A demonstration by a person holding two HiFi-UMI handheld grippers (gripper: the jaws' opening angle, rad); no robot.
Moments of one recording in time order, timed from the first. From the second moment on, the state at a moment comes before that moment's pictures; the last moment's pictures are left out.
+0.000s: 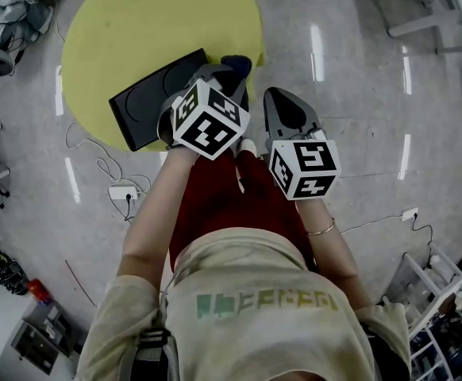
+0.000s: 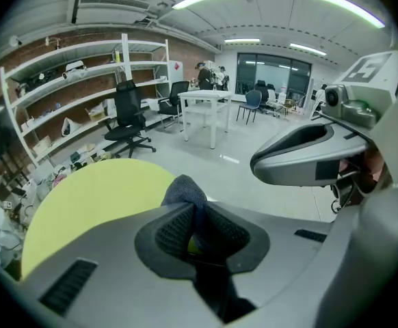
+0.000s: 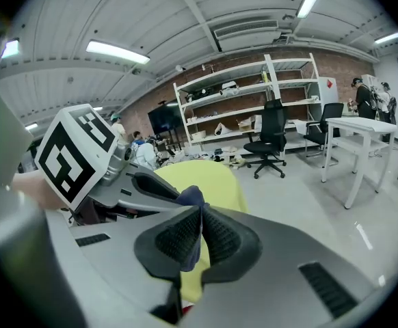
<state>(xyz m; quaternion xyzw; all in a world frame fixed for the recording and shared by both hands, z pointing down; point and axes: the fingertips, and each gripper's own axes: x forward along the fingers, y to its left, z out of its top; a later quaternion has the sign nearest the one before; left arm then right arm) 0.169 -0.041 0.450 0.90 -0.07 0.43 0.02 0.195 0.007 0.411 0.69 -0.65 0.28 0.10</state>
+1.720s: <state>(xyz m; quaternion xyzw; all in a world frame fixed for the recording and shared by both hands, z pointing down) 0.029 -0.130 0.341 0.88 -0.39 0.23 0.11 0.137 -0.057 0.381 0.60 -0.76 0.24 0.11</state>
